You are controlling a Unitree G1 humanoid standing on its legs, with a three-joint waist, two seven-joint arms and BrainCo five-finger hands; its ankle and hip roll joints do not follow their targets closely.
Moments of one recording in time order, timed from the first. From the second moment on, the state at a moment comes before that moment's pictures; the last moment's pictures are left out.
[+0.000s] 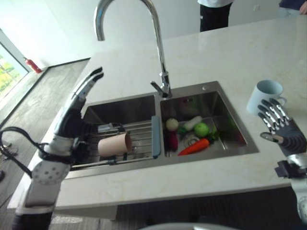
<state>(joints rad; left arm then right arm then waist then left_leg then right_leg) 0.09 0.72 0.25 -0.29 0.14 -0.45 -0.01 0.25 -0.55 -0.32 -0.36 0.57 -0.02 0.29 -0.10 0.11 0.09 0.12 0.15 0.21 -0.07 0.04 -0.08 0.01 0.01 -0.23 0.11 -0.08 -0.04</state>
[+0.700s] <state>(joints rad) 0.08 0.89 0.11 0.12 0.25 -0.10 -0.27 0.15 -0.64 -0.32 -0.36 0.57 0.03 0.31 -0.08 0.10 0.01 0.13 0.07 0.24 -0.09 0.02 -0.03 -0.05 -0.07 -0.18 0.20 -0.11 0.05</state>
